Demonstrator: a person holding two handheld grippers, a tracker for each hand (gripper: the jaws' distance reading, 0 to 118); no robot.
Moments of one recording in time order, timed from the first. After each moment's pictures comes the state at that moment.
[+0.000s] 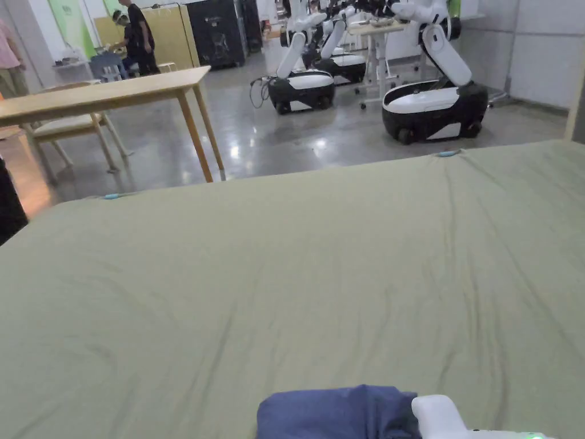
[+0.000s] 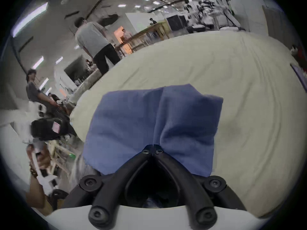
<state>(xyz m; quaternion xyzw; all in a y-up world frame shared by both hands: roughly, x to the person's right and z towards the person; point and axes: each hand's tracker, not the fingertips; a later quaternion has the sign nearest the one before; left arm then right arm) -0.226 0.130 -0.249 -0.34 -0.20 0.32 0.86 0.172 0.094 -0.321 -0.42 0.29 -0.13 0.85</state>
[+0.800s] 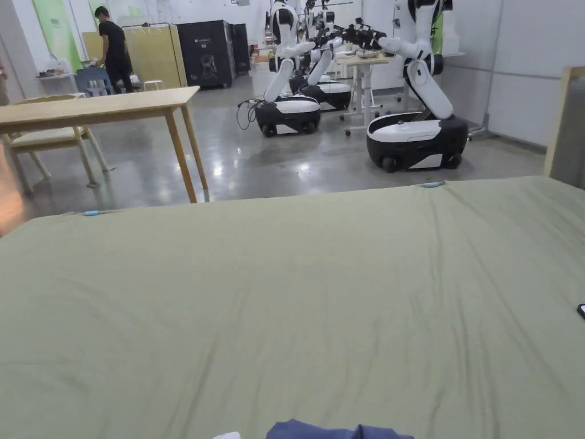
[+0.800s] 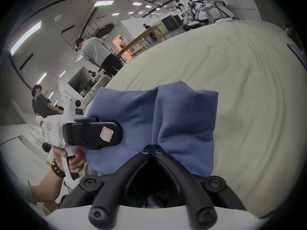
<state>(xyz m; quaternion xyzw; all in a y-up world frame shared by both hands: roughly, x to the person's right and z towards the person) -0.148 0.086 -0.348 -0.39 -0.33 0.26 0.82 0.177 0.092 -0.317 -0.41 0.30 -0.17 0.84</state>
